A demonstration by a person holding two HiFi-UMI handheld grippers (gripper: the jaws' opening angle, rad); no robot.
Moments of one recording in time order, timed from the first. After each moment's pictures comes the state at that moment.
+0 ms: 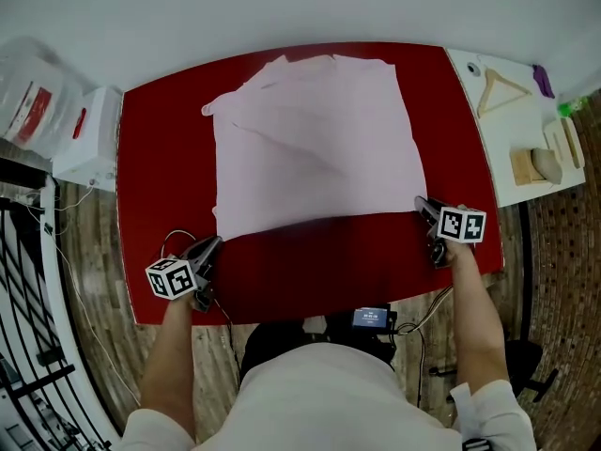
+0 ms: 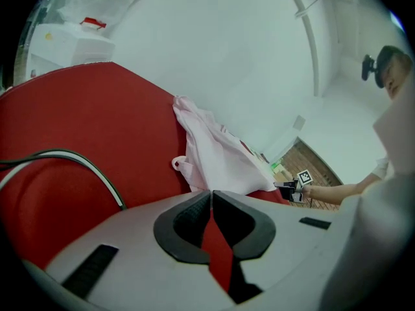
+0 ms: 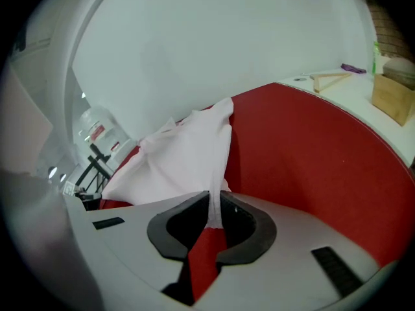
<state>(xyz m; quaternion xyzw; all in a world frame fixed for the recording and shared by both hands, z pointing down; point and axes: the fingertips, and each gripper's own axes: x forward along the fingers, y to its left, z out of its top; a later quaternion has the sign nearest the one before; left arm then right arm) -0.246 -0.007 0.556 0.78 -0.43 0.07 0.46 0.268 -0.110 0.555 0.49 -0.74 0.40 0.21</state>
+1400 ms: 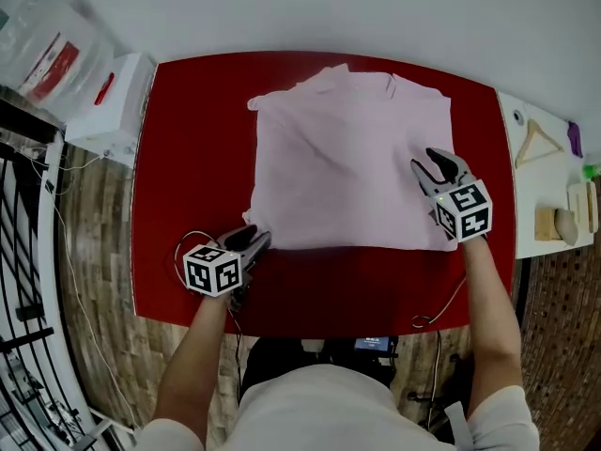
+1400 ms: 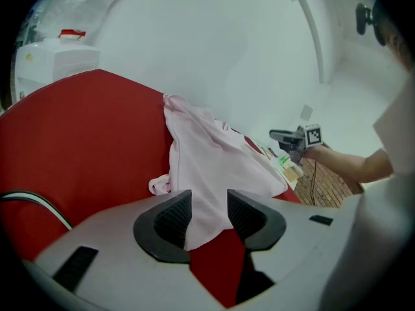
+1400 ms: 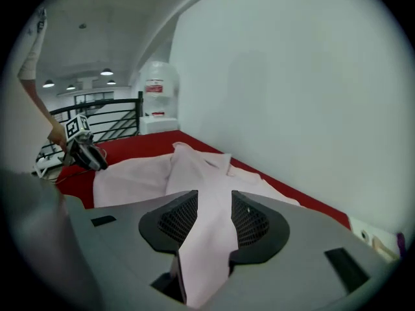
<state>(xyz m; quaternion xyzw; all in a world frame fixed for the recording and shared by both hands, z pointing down) -0.203 -0.048 0.546 0.77 -0.45 0.12 0.44 0.085 -0.253 0.433 0.36 -0.88 0.03 0.31</state>
